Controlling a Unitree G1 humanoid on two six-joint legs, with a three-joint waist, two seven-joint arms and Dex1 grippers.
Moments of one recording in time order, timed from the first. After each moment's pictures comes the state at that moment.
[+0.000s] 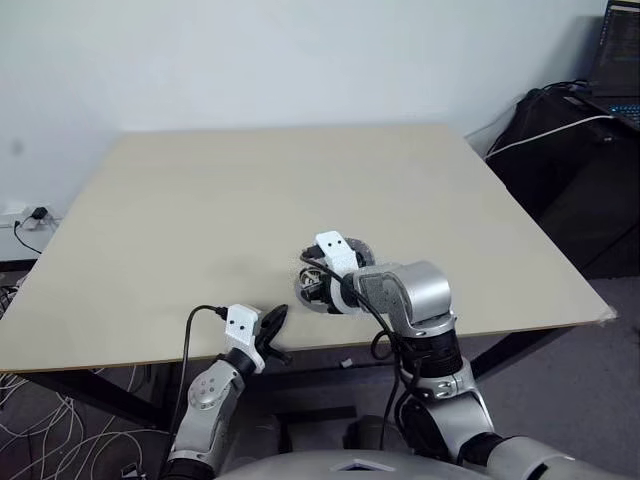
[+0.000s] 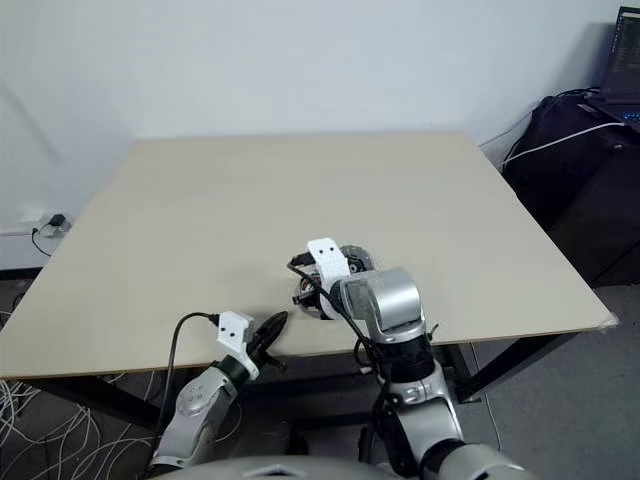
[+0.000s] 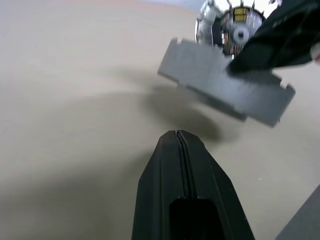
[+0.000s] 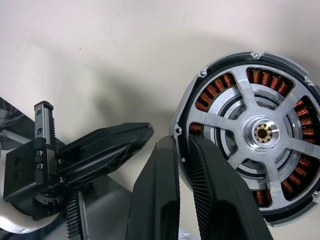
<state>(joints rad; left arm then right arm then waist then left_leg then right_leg) 0.18 0.07 -0.12 0.19 -0.18 -0.18 -0.50 -0.51 0.10 0.13 -0.19 0.06 1.60 0.42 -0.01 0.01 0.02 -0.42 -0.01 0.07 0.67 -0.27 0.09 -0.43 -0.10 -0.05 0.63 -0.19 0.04</state>
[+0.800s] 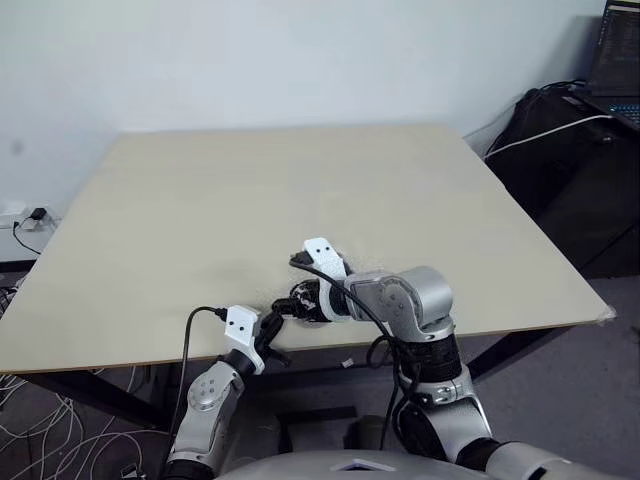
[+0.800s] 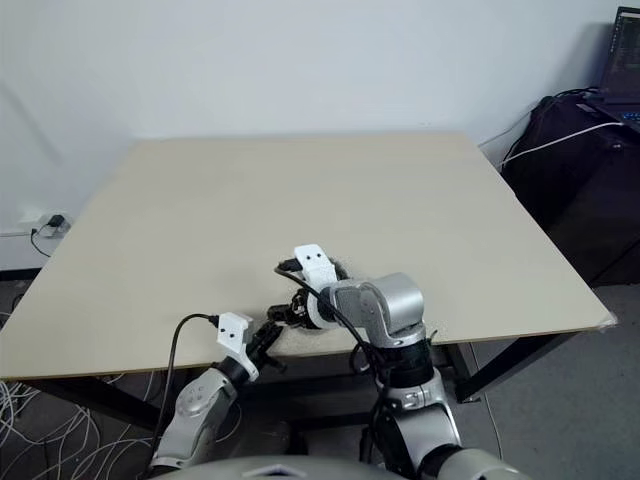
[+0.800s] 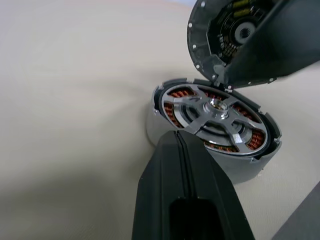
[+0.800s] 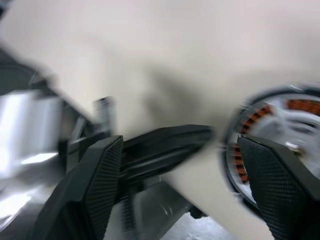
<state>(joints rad) 0.19 0.07 -0.12 0.19 -0.18 -0.16 -0.50 -0.51 0.02 0.20 -0.28 0.34 1.59 0.38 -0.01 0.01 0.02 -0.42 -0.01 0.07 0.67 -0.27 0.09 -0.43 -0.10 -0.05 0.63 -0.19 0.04</state>
